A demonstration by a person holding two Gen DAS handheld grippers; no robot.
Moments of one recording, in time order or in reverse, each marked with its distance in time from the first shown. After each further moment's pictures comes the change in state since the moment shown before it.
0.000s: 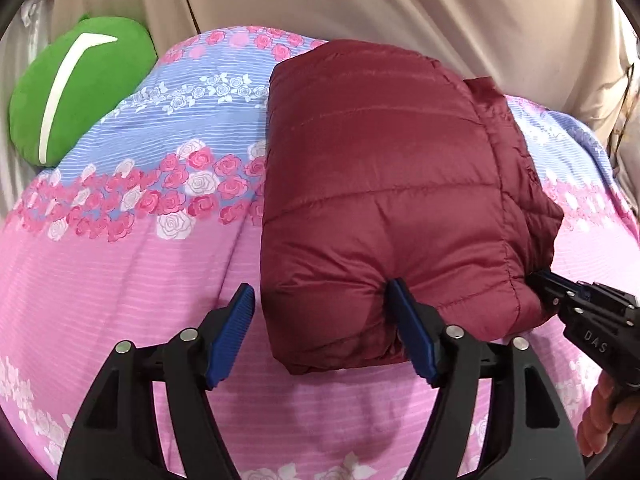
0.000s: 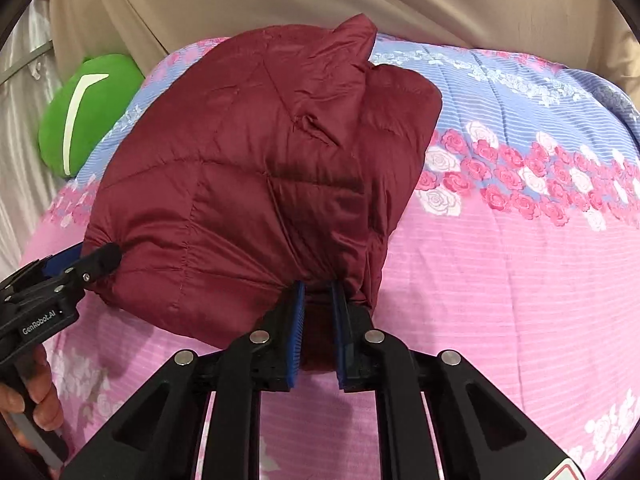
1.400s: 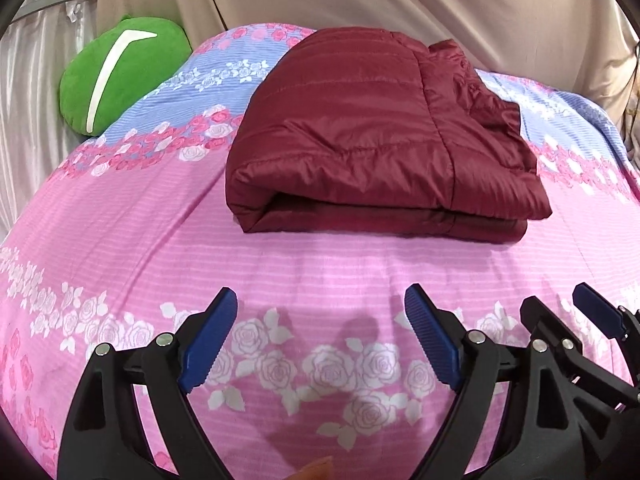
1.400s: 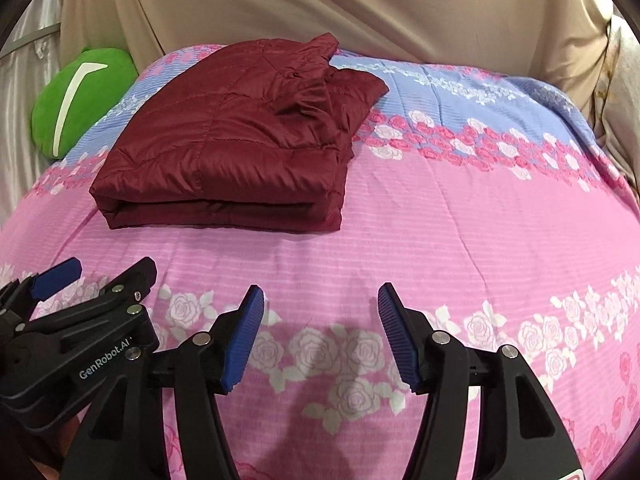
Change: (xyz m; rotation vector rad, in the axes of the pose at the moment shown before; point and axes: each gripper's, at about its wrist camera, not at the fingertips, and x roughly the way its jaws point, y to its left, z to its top) left arm -0.042 -0.064 -0.079 -0.047 -0.005 0.145; right arm -0.062 0.017 -0.093 0.005 -0.094 -0.164
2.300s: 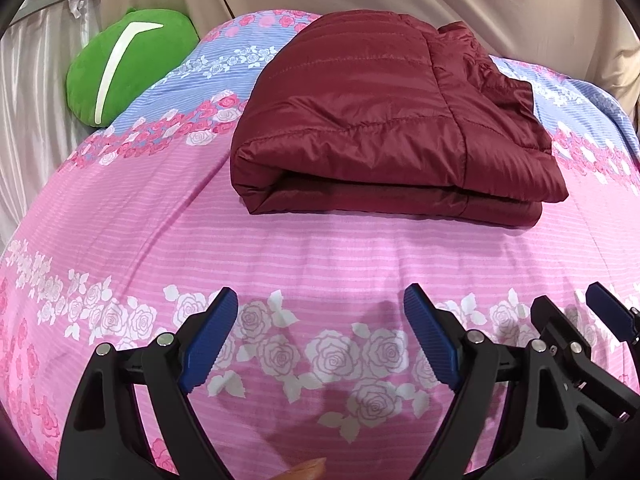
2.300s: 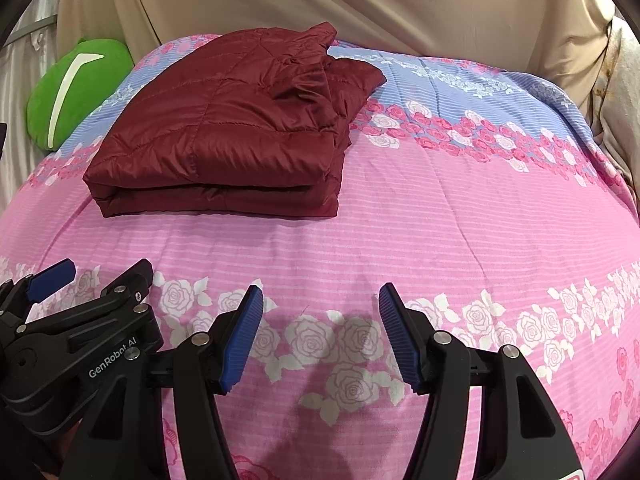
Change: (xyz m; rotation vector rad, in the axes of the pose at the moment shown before) left arm 0.006 -0.001 -0.005 -0.002 0.042 0.045; right arm 0.003 0.004 -0.004 -0.010 0.026 -0.027
